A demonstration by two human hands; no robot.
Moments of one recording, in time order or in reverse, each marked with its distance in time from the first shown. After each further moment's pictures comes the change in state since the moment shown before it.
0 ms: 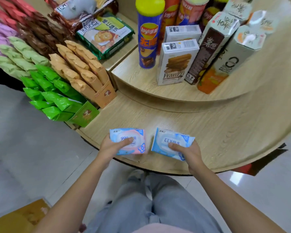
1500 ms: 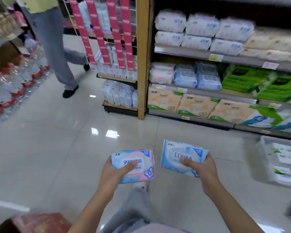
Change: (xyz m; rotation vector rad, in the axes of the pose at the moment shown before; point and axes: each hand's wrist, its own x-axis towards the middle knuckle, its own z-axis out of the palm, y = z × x) left_hand -0.459 -0.225 0.666 1.016 -1.671 0.144; right_hand -0.516 0.319 -0.429 1.206 1.811 -0.181
